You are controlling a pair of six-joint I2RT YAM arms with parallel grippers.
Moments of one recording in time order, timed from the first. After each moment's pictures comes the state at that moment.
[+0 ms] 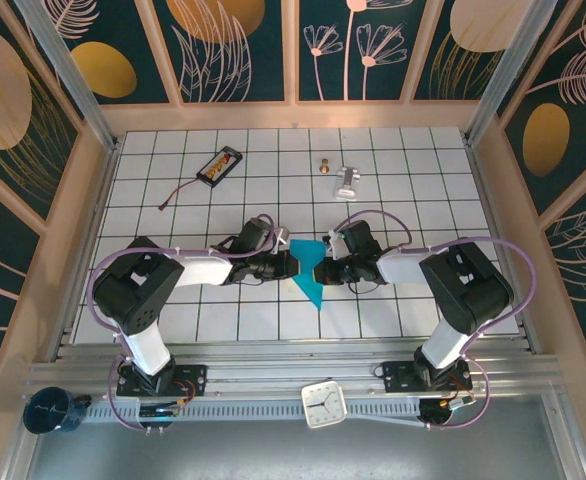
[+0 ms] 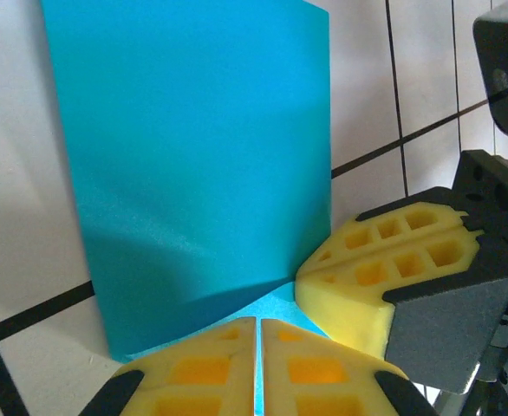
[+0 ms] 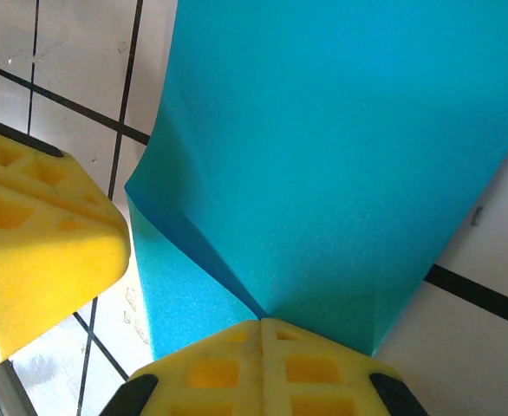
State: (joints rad) left arm -0.68 1.76 0.78 0.15 0.47 -0.76; right arm 0.56 1.67 0.65 0.05 -0.52 0.45
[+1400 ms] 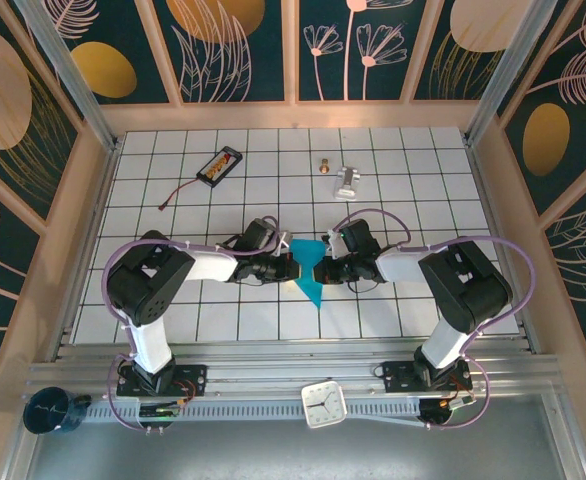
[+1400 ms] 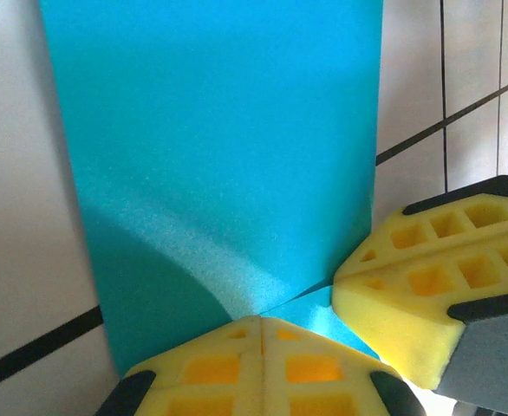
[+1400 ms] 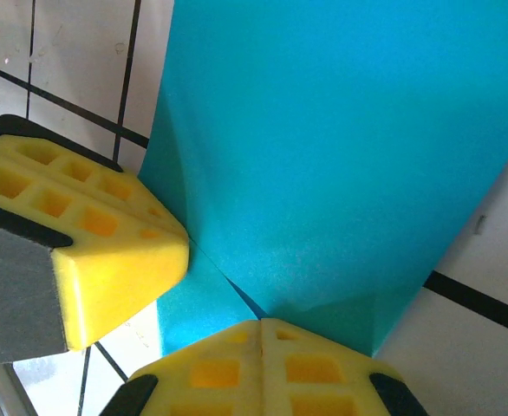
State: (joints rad) left arm -0.67 1.84 0.82 0.13 0.50 -0.73; right arm 0.56 1.68 0.67 0.03 -0.52 0.44
